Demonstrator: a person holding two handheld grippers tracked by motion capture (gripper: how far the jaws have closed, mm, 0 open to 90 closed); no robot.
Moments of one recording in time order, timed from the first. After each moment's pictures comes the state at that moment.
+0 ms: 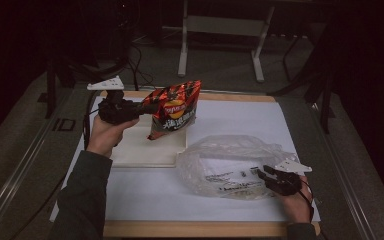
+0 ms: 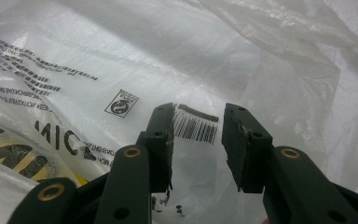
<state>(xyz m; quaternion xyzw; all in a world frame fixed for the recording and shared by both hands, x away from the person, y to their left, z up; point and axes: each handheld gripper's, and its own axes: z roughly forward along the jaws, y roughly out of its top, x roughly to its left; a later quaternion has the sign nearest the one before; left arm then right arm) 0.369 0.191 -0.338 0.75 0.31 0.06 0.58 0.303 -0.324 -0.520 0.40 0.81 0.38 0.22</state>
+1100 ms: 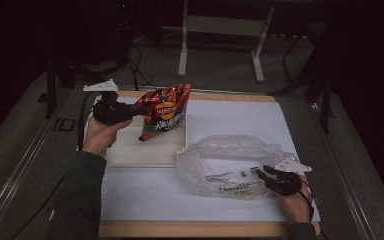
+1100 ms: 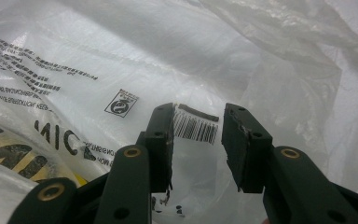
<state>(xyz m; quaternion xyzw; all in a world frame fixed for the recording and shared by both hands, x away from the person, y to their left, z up) 0.378 0.210 -0.356 0.75 0.34 0.06 0.56 0.304 -0.324 -0.520 0.40 0.81 0.37 0.22</state>
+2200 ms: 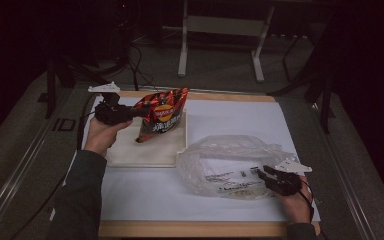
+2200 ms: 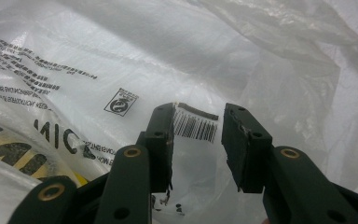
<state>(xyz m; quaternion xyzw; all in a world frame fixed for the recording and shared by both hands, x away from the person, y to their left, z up) 0.391 0.213 -0.373 0.76 0.36 0.06 0.54 0.303 -0.324 -0.521 0.40 0.81 0.38 0.22</state>
